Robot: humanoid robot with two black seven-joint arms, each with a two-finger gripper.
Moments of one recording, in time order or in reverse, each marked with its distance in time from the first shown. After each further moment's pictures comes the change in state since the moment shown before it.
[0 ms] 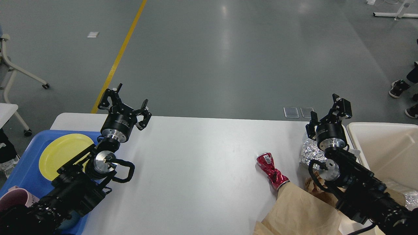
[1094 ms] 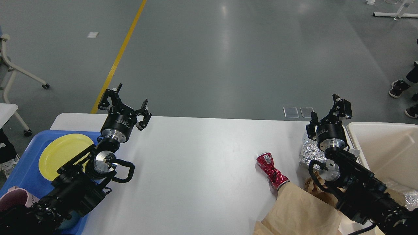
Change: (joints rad) left arm 0.001 0.000 0.000 0.000 0.000 0.000 0.000; right arm -0.002 0.000 0.000 -0.002 0.000 0.000 0.000
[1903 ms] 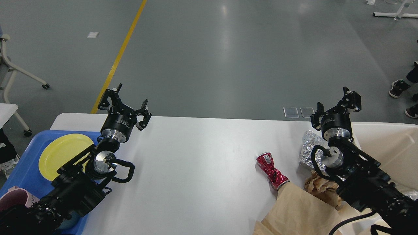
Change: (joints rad) left arm 0.000 0.000 0.000 0.000 0.000 -0.001 0.000; right arm 0.106 -0.037 -0.027 -0.006 0.178 -0.012 -0.005
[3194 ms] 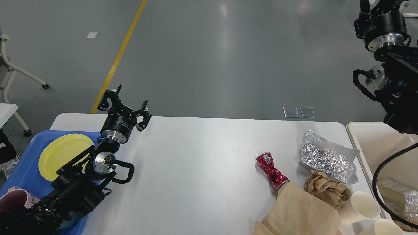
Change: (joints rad) left arm 0.006 0.000 -0.003 0.000 0.000 -0.008 0.001; right arm 0.498 -0.197 -0.470 -0.117 0.007 0.002 0.000
